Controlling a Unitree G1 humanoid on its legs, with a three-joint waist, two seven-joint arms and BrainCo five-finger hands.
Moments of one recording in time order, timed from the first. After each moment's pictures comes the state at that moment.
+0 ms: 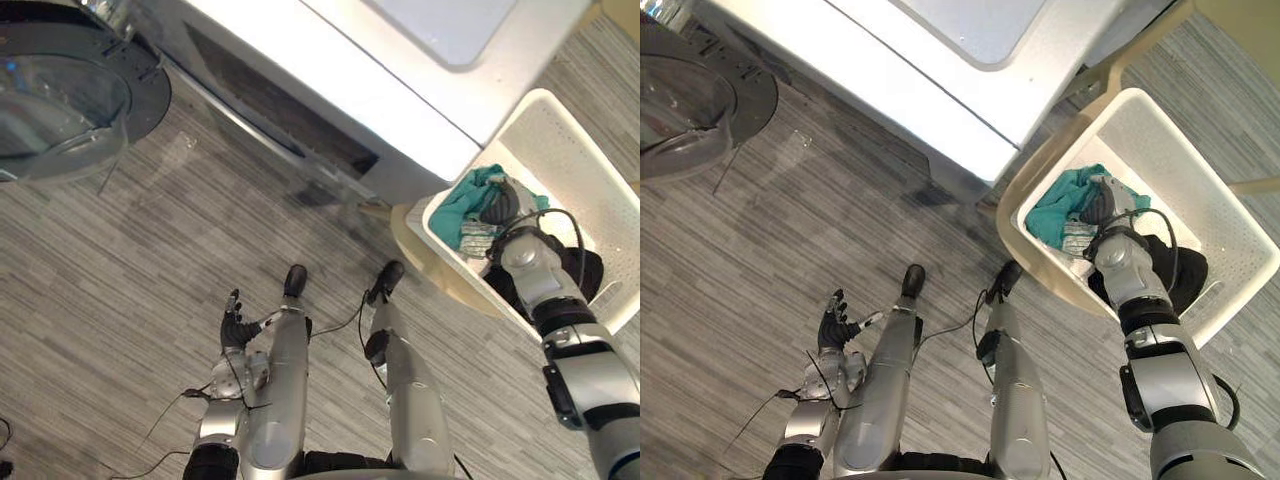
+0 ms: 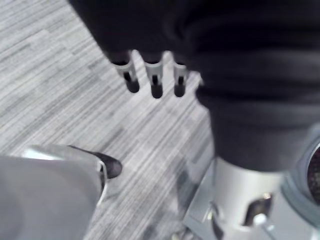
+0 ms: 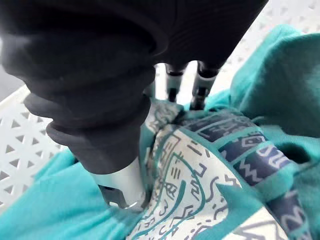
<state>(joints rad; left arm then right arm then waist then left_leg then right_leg) 0.00 0.06 0.03 0.37 -0.07 -0.09 0.27 -0.74 -0.56 0.16 0.85 -0.42 -0.04 -0.22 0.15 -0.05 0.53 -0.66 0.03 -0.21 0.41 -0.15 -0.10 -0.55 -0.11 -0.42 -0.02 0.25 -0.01</state>
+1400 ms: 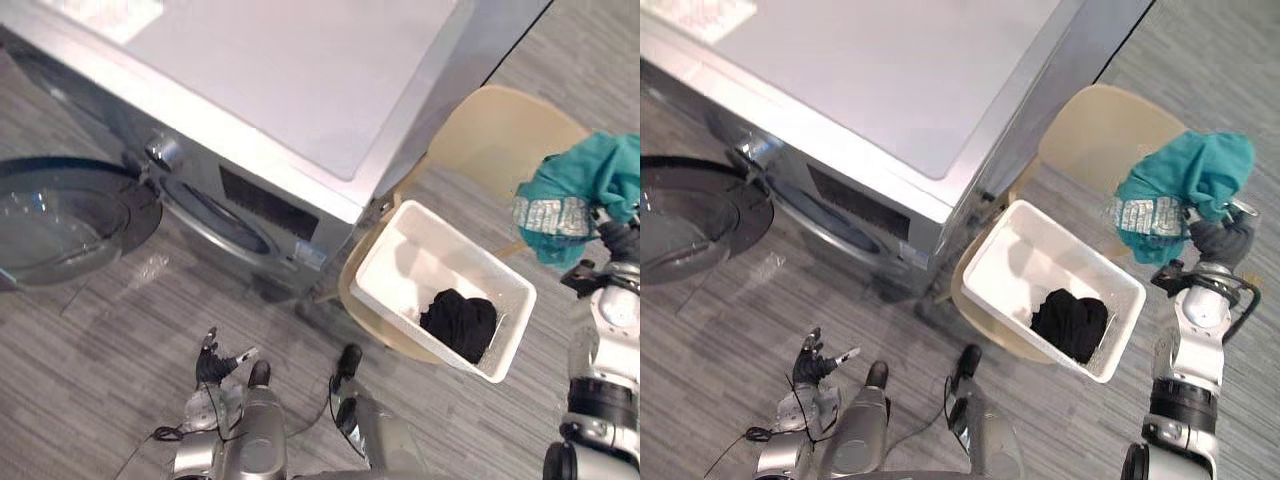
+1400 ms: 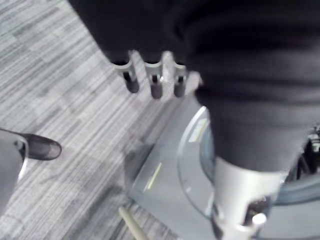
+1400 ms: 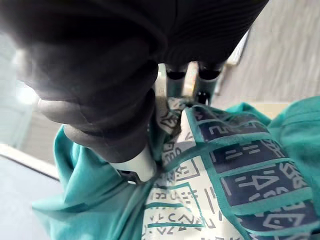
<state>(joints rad) 0.16 0.09 0.15 0.41 -0.03 -0.01 0.19 -0.22 -0.37 -0.50 0.05 0.27 -0.07 -0.24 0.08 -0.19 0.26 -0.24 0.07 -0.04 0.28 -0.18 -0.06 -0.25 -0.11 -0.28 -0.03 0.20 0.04</state>
